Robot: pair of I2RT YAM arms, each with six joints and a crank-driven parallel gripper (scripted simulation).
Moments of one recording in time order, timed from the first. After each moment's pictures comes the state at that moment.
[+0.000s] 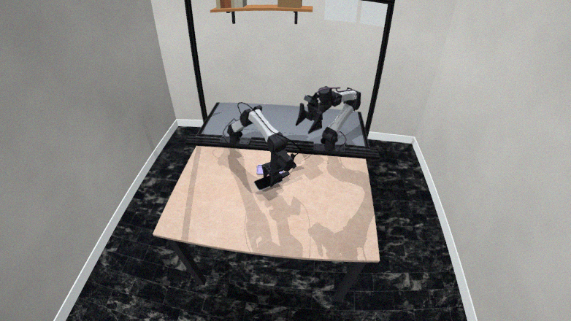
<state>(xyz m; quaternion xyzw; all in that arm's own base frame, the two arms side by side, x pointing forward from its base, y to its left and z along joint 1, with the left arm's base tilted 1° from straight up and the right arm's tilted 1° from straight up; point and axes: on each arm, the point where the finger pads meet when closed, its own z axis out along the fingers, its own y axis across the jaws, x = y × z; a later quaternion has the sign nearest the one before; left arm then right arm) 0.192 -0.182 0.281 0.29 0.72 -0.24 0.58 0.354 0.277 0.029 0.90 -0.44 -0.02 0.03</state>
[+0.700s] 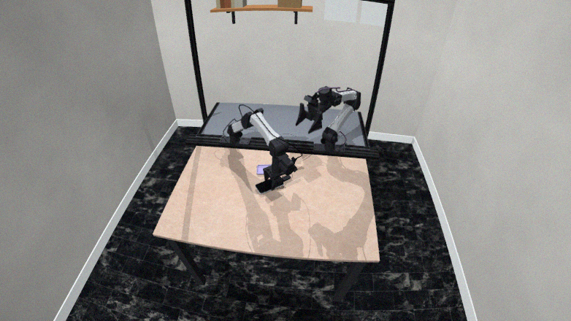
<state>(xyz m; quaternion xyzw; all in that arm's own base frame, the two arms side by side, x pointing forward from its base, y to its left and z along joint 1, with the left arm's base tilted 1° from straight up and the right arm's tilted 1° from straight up) 0.192 -0.182 0.281 0.29 0.72 -0.24 0.58 0.359 0.284 0.009 0.90 -0.44 -0.02 0.04</state>
